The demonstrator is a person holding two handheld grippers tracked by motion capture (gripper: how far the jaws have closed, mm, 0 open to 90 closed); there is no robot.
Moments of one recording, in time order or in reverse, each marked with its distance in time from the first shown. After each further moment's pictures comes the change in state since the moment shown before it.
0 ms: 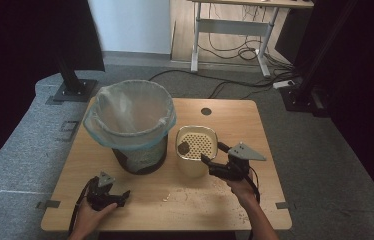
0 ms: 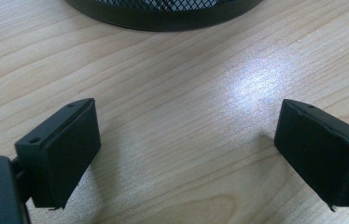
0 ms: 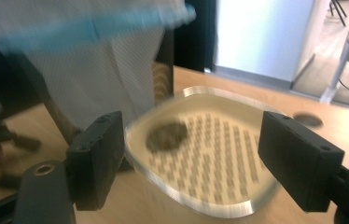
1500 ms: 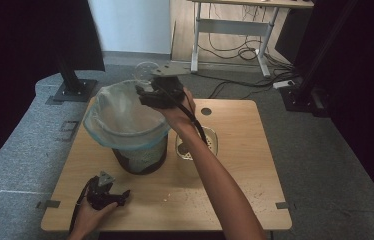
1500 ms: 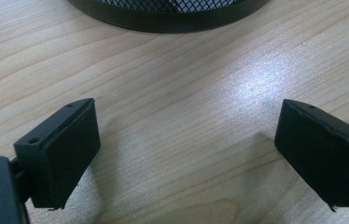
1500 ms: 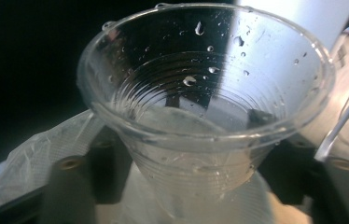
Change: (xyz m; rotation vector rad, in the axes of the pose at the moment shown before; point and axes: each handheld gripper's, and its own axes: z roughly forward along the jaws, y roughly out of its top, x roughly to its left) left arm 0.001 0.001 0.001 0.001 0.007 -0.009; right arm 0.101 0.216 0.140 0.019 0.006 -0.155
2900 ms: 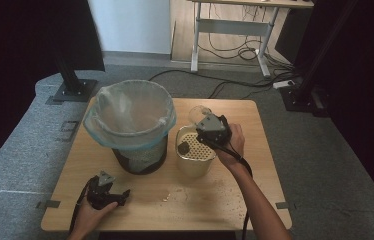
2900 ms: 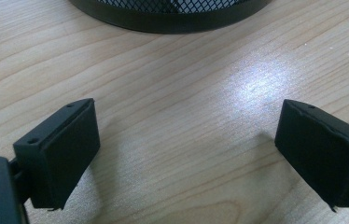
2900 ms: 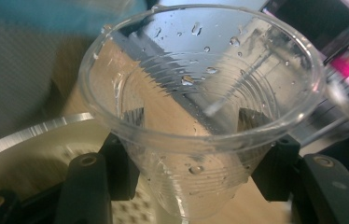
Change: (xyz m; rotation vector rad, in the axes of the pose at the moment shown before) left arm 0.000 0.001 0.001 0.000 0.003 -0.002; right arm -0.071 -0.153 -0.066 0.161 -0.303 -0.309
